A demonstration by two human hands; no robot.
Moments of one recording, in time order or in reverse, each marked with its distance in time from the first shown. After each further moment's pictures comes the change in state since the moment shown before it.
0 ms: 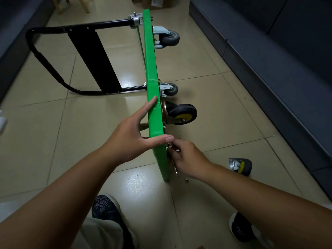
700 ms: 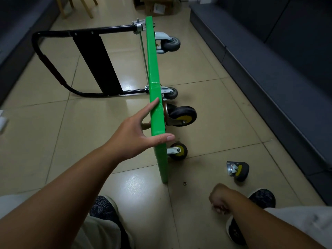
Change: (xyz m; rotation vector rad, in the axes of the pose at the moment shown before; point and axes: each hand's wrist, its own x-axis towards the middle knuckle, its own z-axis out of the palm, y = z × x) left_hand -0.002 0.005 0.003 -0.023 0.009 -0.014; right_hand -0.063 0.103 -0.012 -0.231 -0.304 0.966
